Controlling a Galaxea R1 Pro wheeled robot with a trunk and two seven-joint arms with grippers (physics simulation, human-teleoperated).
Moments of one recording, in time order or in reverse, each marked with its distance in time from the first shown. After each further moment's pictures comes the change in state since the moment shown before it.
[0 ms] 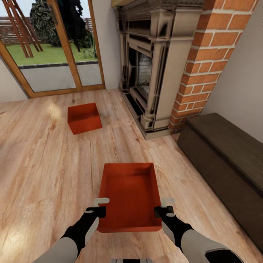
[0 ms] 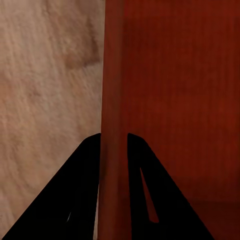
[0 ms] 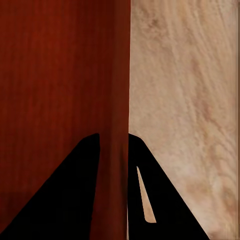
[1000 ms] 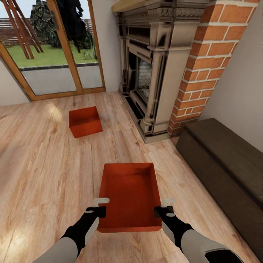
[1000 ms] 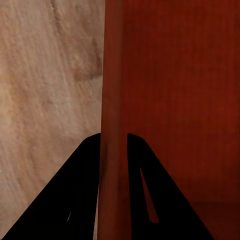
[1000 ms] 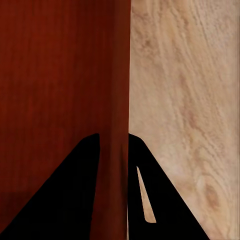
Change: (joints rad) left arm 0.000 0.000 0.000 0.000 0.000 0.000 0.000; right arm 0.000 0.000 0.001 0.000 0.000 0.000 0.000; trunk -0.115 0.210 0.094
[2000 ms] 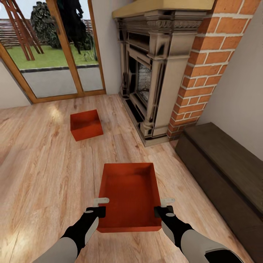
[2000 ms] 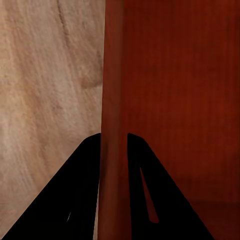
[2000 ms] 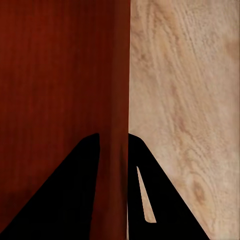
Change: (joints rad) left arm 0.000 0.002 0.000 0.000 0.002 0.000 -0.001; right arm 0.000 0.002 0.003 -0.002 -0.002 0.003 -0.003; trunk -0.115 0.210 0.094
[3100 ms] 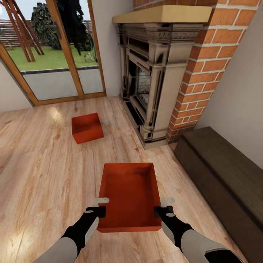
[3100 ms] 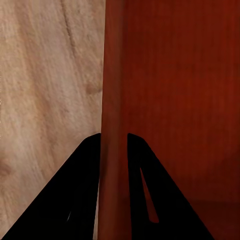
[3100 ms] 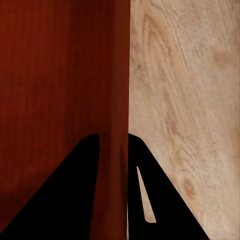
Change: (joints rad) left arm 0.000 0.001 -0.002 -0.001 0.001 -0.001 0.000; right arm 0.000 0.000 0.002 0.002 -0.004 -0.004 0.000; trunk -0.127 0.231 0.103
